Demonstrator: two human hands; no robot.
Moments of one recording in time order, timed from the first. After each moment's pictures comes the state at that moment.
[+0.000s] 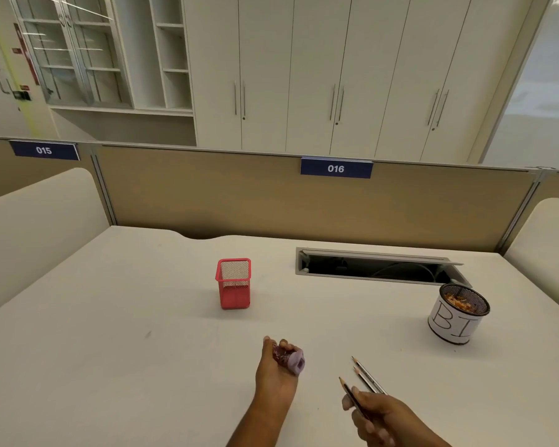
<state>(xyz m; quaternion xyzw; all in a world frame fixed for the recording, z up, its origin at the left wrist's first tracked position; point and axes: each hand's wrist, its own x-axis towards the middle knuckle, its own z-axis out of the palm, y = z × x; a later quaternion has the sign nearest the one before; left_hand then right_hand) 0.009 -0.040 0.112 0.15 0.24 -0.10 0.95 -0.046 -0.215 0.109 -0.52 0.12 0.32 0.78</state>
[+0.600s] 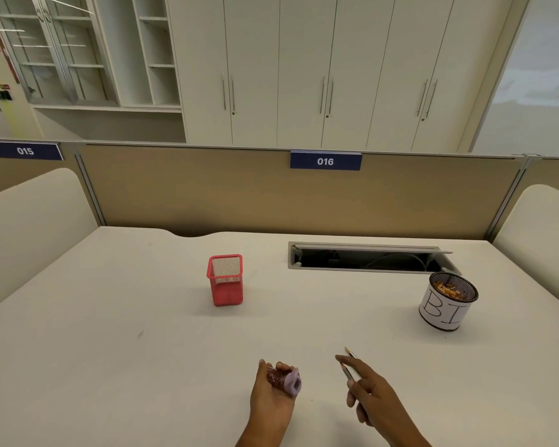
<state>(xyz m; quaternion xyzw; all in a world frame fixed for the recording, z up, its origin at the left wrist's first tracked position) -0.018 -0.042 0.092 0.12 0.28 -0.12 0.94 -0.052 -0.207 0.100 -0.80 0.06 0.08 0.60</state>
